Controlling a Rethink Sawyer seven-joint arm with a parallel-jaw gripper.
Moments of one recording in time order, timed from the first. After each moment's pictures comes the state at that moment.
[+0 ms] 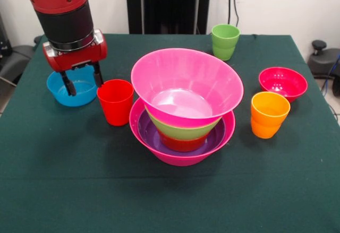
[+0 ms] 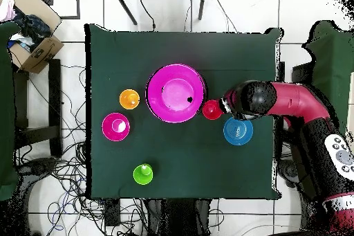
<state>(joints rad) -0.87 -0.52 0.60 1.47 -0.62 0.92 1.26</state>
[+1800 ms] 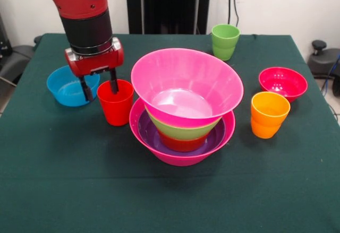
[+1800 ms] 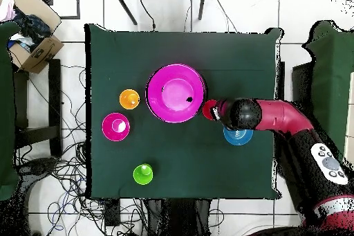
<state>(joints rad) -0.83 -0.51 0.49 1.59 -0.58 0.65 1.27</state>
